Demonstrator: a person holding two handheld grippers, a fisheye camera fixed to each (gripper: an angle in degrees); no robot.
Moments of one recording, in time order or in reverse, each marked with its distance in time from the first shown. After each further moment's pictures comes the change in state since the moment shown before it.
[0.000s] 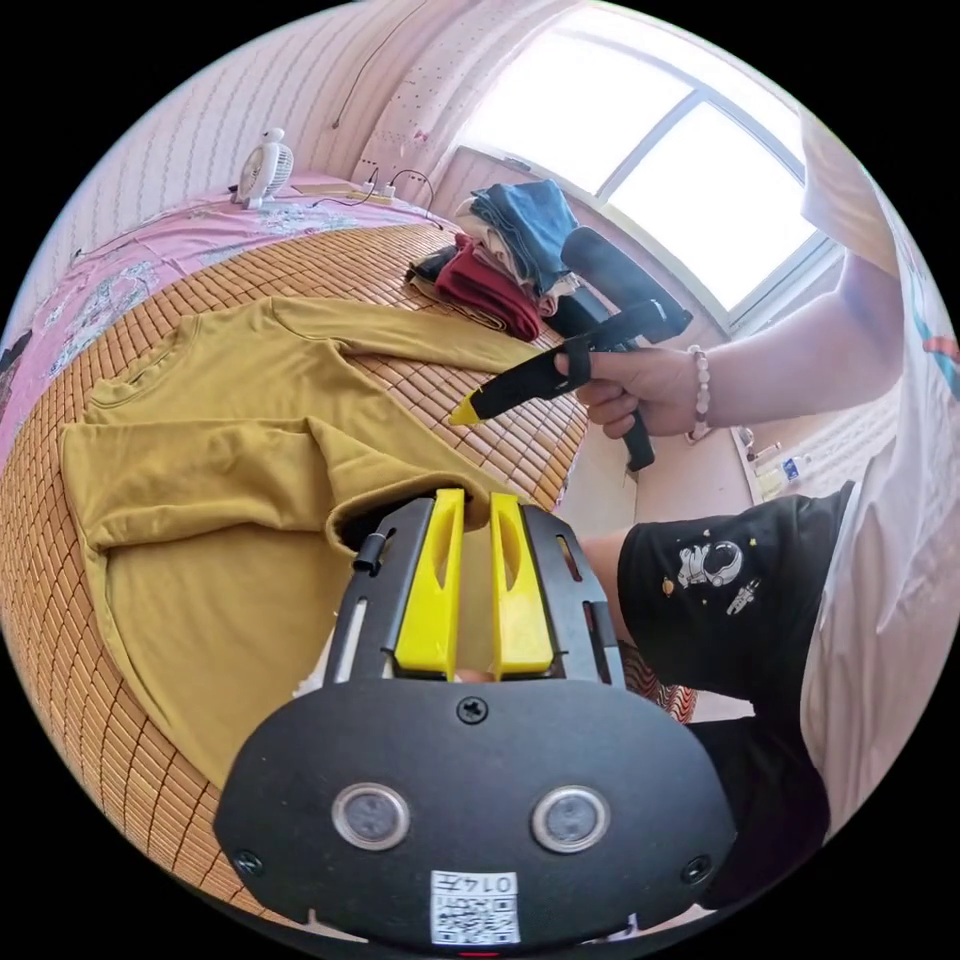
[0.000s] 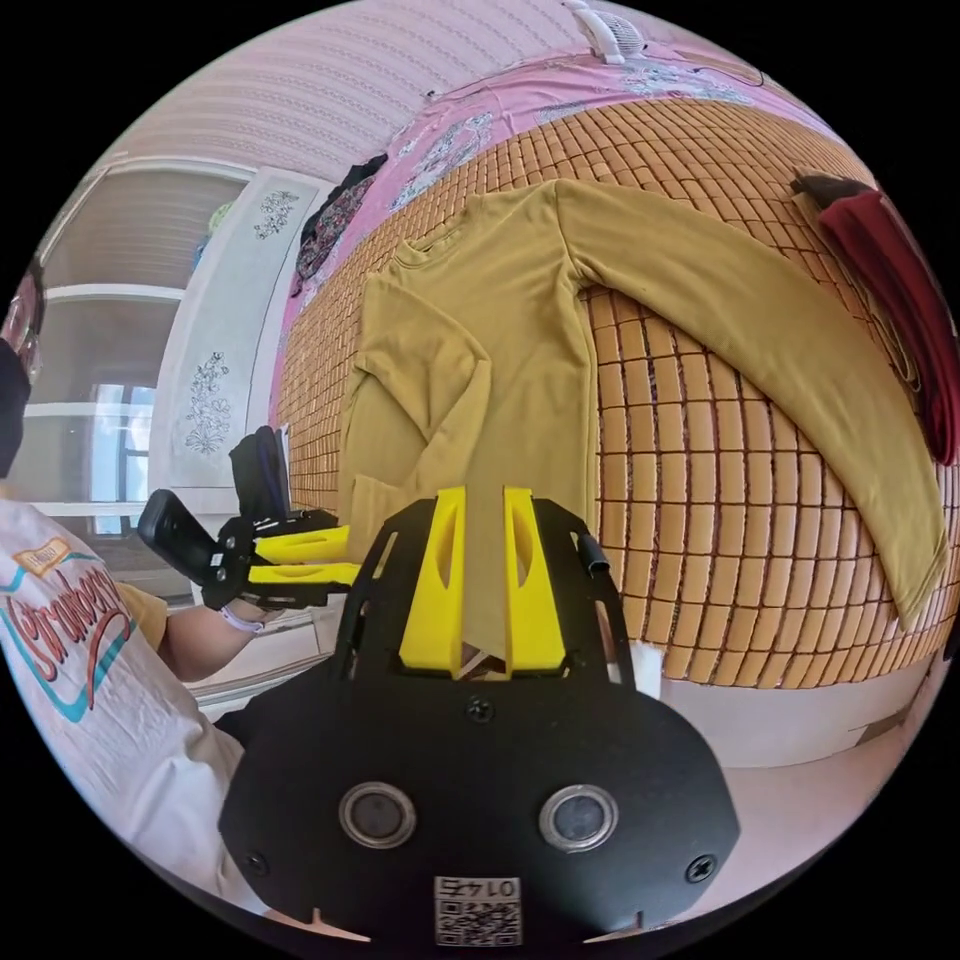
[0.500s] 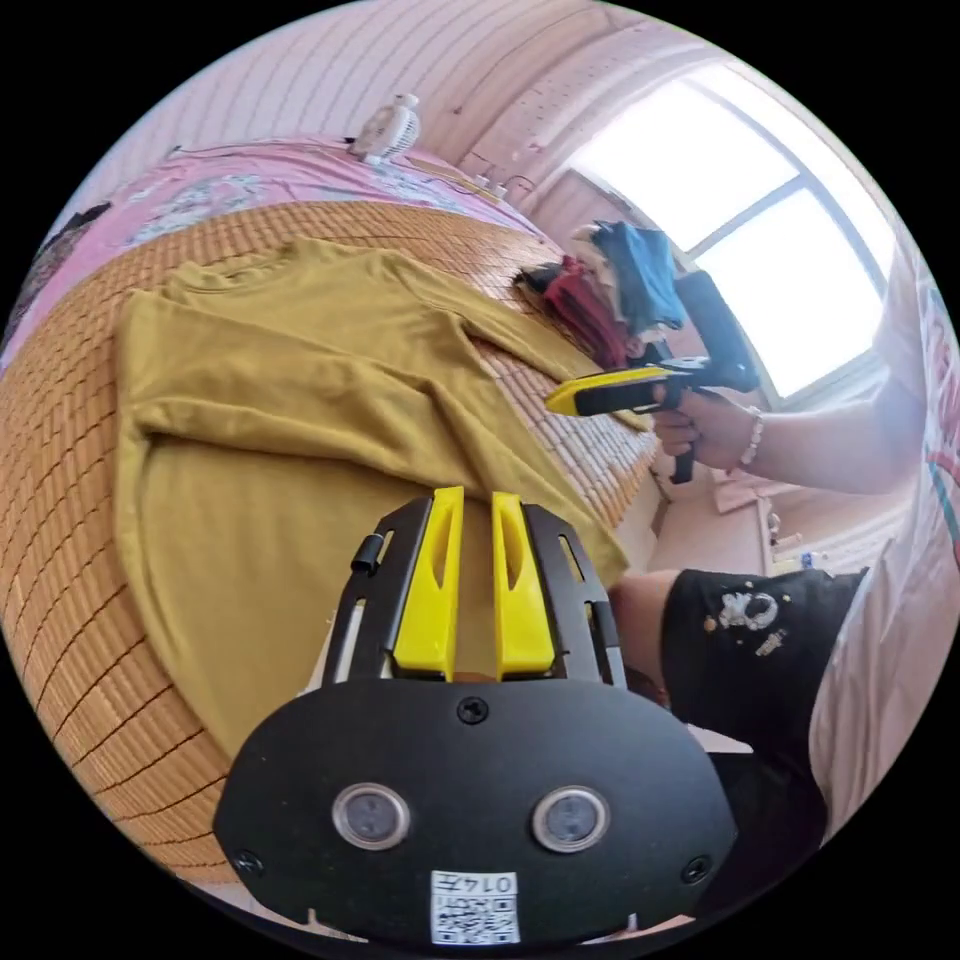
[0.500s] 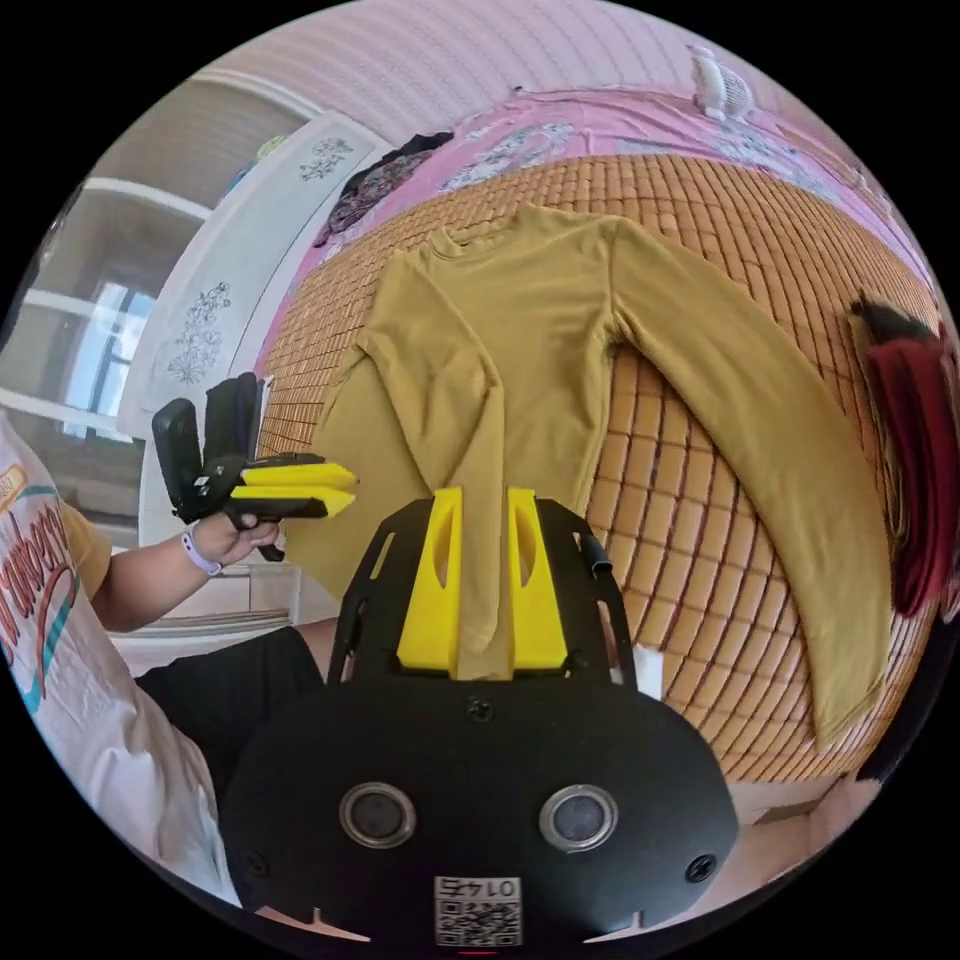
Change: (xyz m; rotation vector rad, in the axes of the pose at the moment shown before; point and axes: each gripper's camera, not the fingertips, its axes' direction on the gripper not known) left arm -0.077 0.005 -0.053 0.055 -0.235 -0.362; right arm -0.034 -0.042 -0.011 0.010 0.123 -0.338
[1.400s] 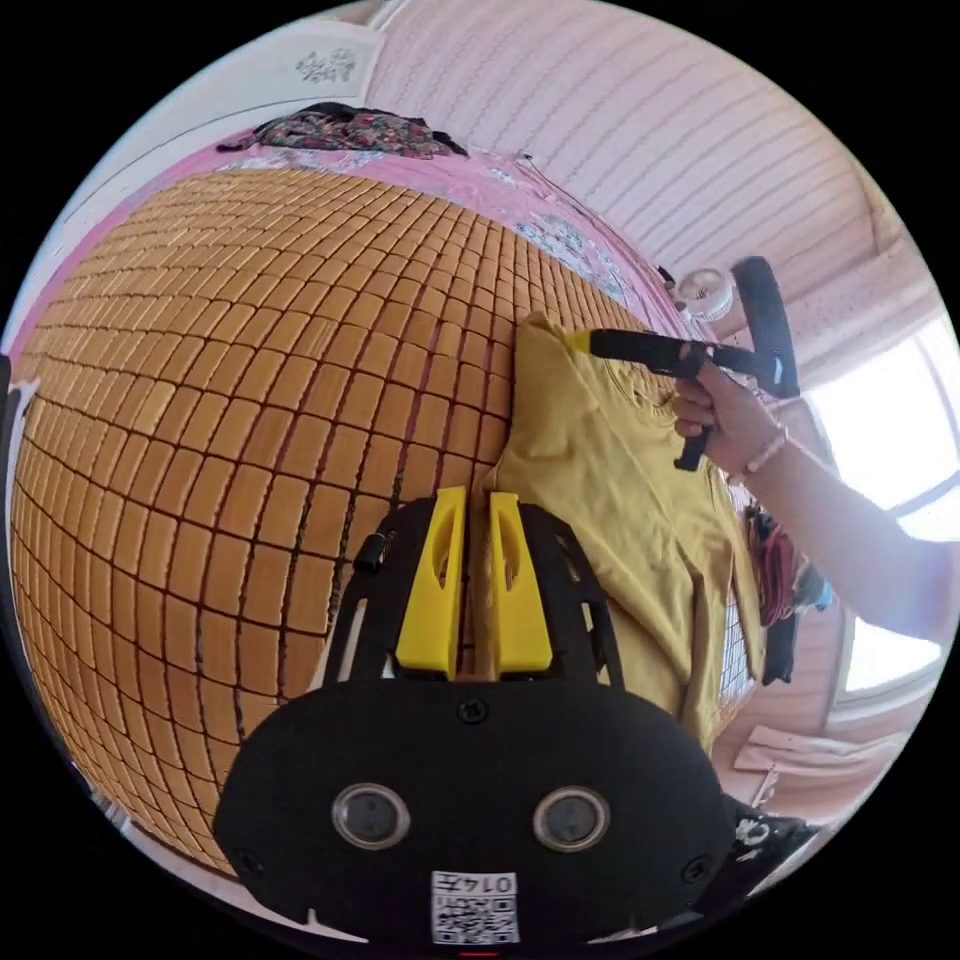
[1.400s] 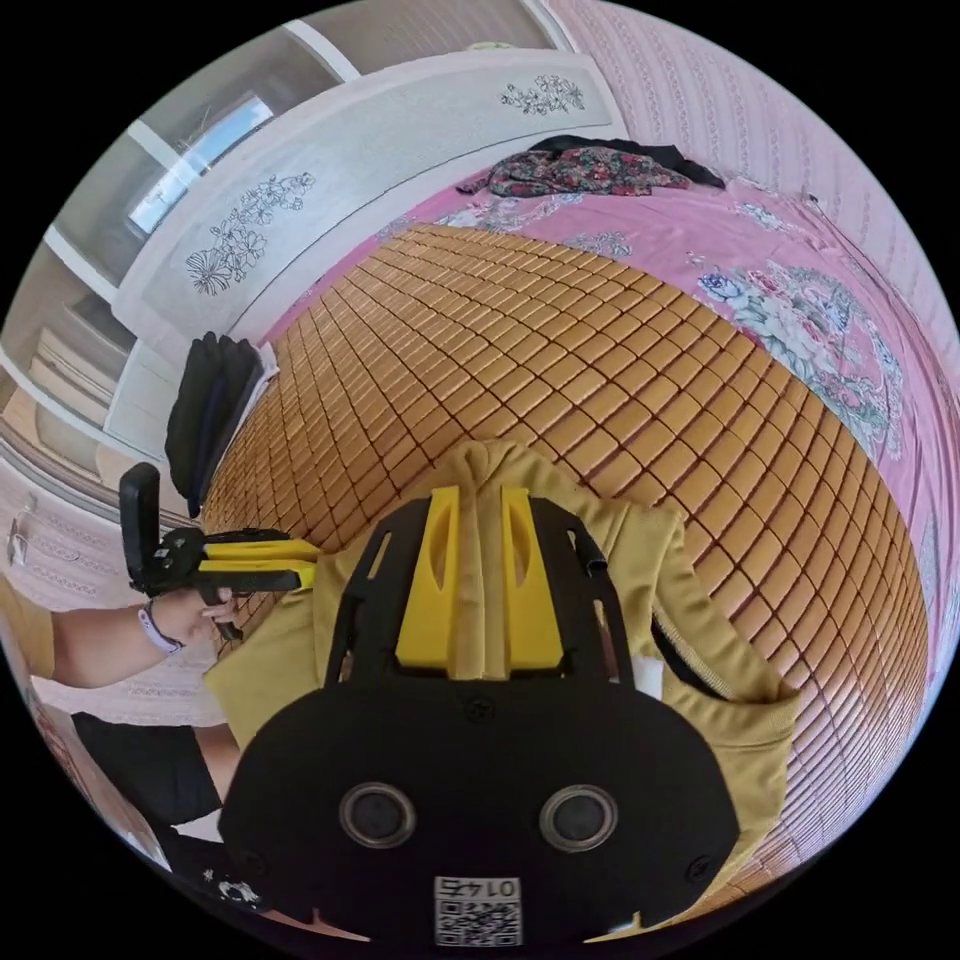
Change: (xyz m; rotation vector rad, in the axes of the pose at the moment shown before) left arm -0.147 0.032 -0.086 0.200 -0.146 -0.633; right arm -0.146 -0.264 0.118 -0.046 -0.011 -0.506
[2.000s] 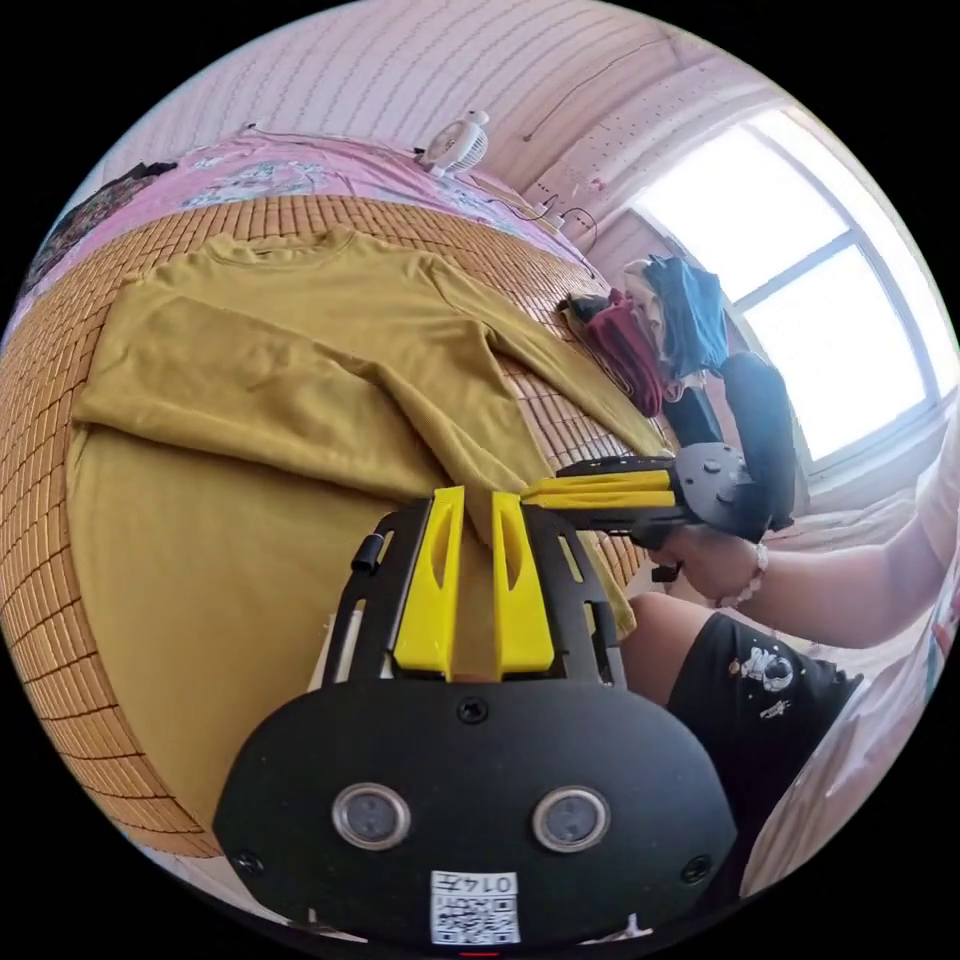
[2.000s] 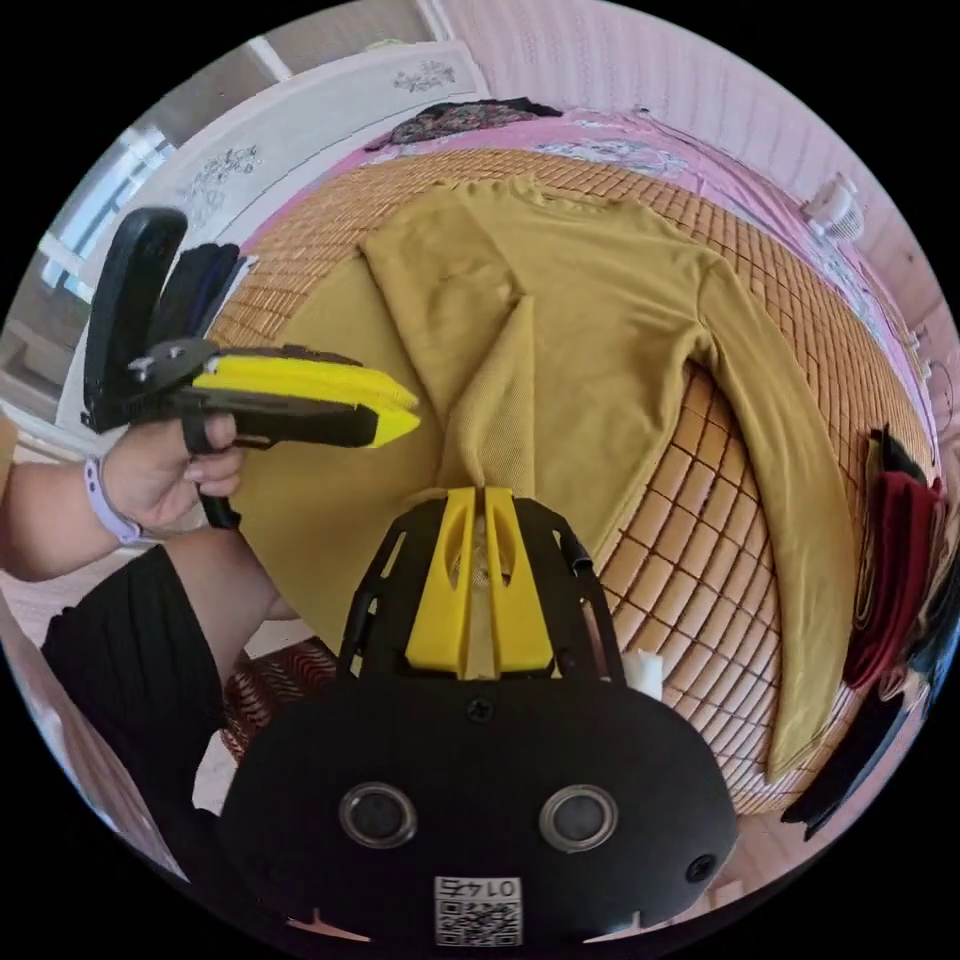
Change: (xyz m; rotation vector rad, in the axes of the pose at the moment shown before) left arm 0.254 0.140 -0.016 -0.191 0.231 0.571; right arm -0.138 0.359 -0.137 -0.031 0.213 0.388
